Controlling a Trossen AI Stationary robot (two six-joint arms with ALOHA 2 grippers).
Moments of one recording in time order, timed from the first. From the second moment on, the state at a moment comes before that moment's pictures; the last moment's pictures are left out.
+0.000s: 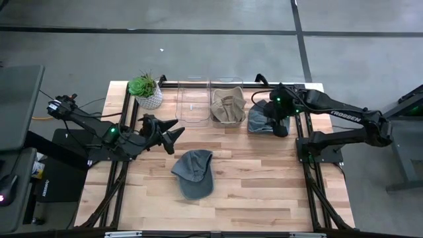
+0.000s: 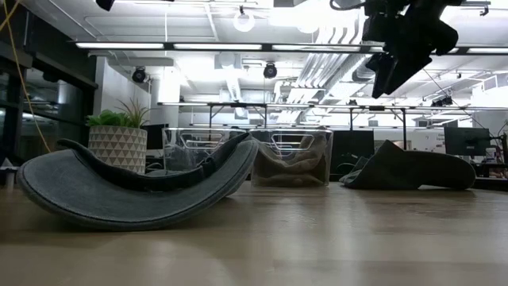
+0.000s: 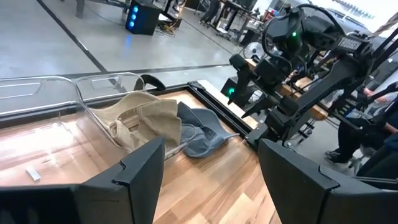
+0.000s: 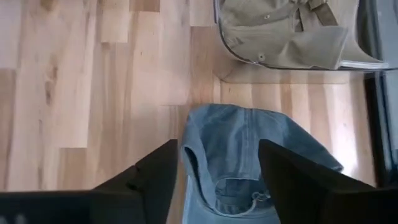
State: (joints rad) left arm -0.48 1.01 0.94 -0.26 -1.03 -0.80; right arm -0.44 1.07 0.97 -0.95 -0.12 -0.41
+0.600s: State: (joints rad) left arm -0.48 1.01 0.94 -0.28 -0.98 -0.84; right arm -0.36 1.28 0.97 -0.97 -0.12 -0.40
